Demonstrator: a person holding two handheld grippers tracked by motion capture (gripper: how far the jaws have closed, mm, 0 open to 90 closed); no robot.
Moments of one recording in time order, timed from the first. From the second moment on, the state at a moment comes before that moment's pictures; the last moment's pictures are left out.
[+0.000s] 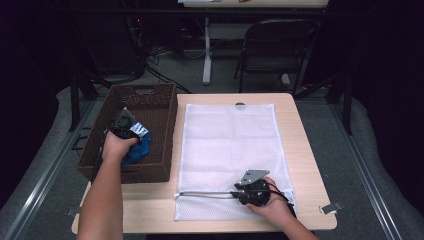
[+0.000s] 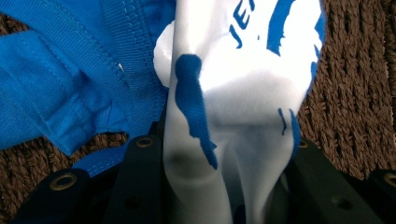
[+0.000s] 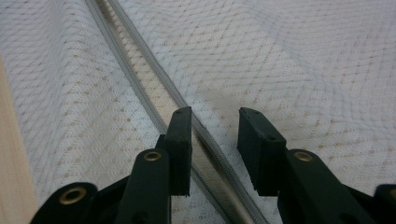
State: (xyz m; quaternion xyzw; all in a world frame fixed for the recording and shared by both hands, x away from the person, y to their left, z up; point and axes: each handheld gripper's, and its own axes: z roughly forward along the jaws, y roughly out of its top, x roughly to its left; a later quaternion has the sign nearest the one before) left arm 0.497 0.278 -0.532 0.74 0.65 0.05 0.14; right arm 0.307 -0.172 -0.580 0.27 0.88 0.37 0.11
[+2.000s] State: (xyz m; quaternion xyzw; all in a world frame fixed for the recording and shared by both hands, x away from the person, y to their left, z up) left arm 0.496 0.272 -0.506 0.75 0.64 0.06 0.16; right arm 0.347 -0.173 -0.515 0.28 0.86 0.42 0.11
